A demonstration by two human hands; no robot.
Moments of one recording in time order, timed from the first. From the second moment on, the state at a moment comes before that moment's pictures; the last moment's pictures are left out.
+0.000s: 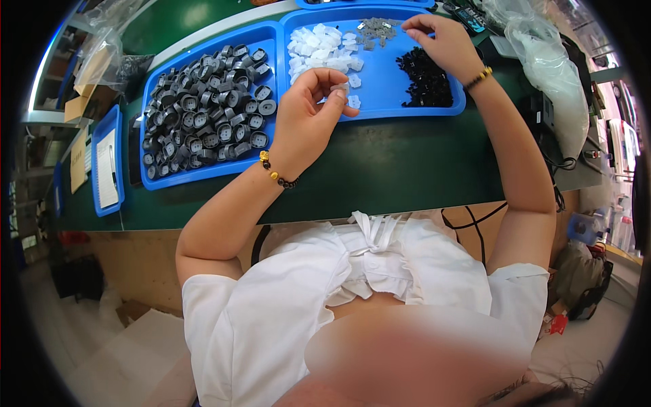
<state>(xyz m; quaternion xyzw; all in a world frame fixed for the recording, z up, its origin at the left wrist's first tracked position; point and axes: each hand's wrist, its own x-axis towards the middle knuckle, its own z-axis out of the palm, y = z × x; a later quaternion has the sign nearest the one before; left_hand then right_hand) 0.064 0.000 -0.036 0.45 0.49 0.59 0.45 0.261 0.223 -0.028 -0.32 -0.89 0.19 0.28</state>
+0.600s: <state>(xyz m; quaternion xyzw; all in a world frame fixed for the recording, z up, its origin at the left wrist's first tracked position) 0.066 0.002 -0.035 0.46 0.48 0.58 0.46 0.219 0.230 -0.052 -0.22 -0.95 -0.06 0.20</state>
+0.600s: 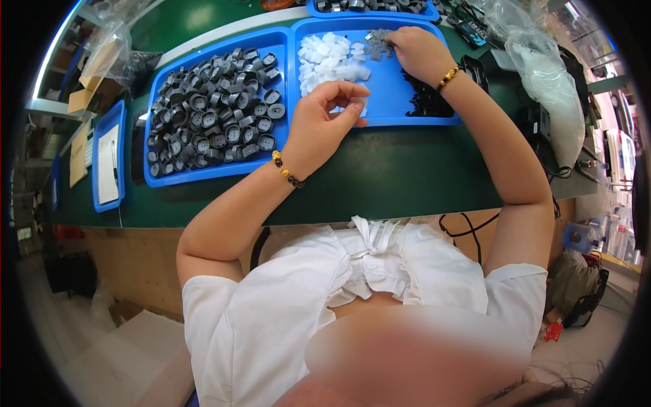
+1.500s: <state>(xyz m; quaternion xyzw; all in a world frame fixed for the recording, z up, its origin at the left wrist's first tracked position) 0.066 -0.001 -0.036 0.37 0.40 0.61 0.57 0.260 0.110 -0.027 -0.26 -0.67 0.64 0.28</state>
